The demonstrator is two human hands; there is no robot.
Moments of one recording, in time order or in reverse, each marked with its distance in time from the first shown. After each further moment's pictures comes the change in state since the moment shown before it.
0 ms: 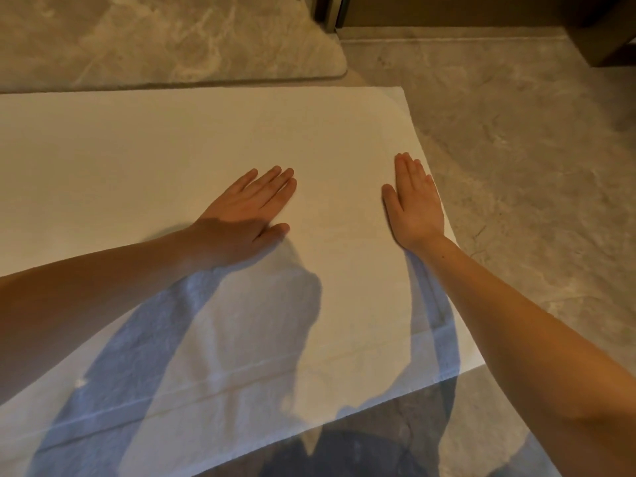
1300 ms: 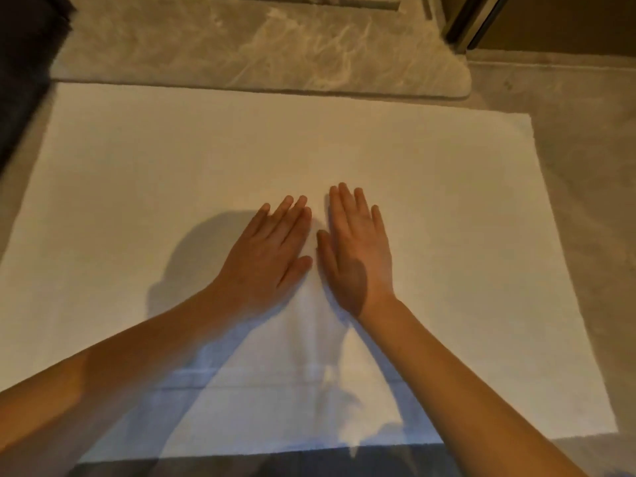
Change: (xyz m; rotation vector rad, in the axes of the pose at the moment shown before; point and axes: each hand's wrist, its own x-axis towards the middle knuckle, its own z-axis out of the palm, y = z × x) left_hand -0.127 -0.008 -0.003 -0.042 0.092 -0.337; right_hand -0.069 -0.230 0.039 0.115 -0.068 -0.356
